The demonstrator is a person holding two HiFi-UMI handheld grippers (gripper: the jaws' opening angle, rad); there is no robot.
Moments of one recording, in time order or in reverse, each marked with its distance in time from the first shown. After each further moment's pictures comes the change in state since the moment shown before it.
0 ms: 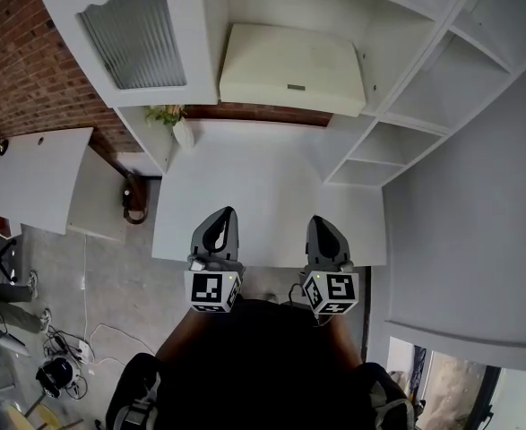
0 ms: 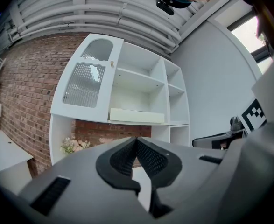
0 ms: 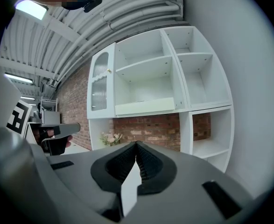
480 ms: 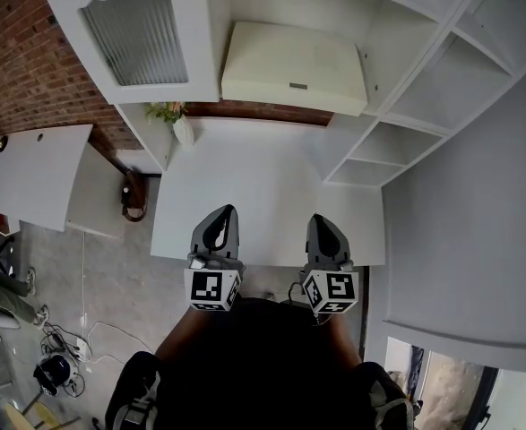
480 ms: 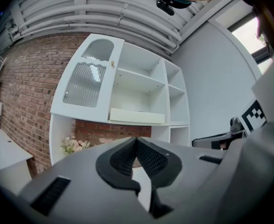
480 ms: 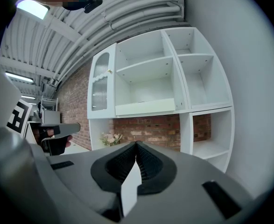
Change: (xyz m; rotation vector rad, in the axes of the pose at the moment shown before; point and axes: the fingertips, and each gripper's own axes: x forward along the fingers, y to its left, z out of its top) left arm 0.000 0.001 0.000 -0.008 -0.004 0.000; right arm 0.001 0.001 0.001 -0.008 -0.005 0.001
